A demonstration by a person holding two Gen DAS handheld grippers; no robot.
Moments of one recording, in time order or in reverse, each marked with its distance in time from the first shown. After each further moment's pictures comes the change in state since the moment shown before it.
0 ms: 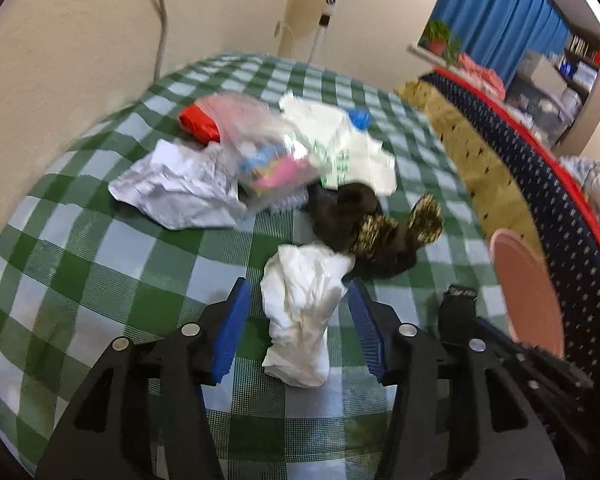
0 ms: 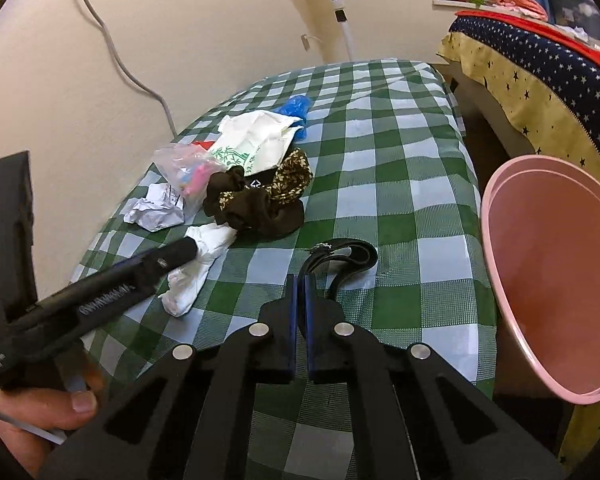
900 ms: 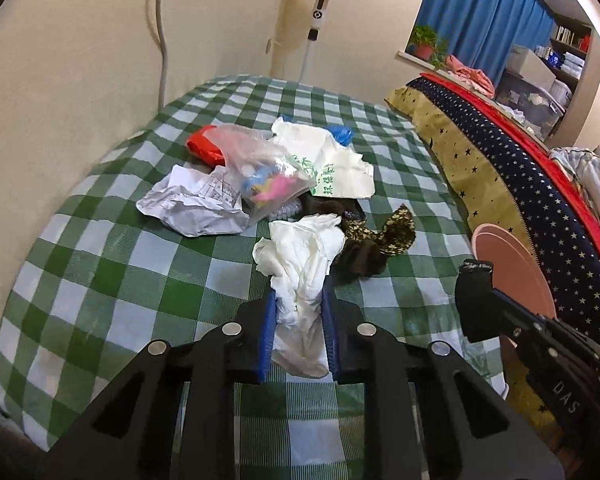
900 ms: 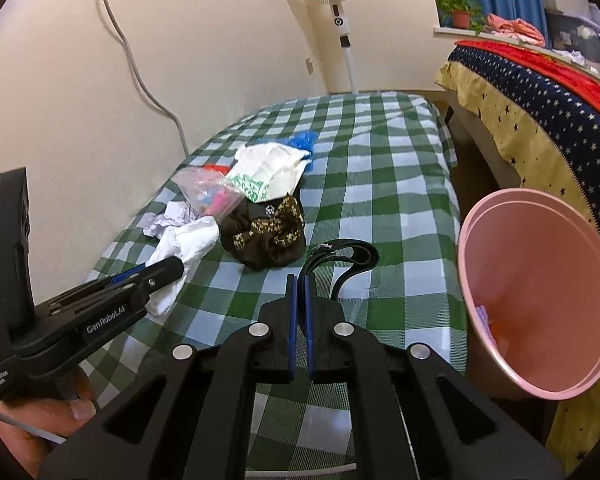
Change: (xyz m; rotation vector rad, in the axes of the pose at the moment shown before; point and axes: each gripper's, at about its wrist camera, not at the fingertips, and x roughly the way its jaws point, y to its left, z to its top) left arm -0.048 -0.004 -0.005 0.049 -0.063 -0.005; right arm -0.045 0.016 0.003 -0.046 -0.086 -0.029
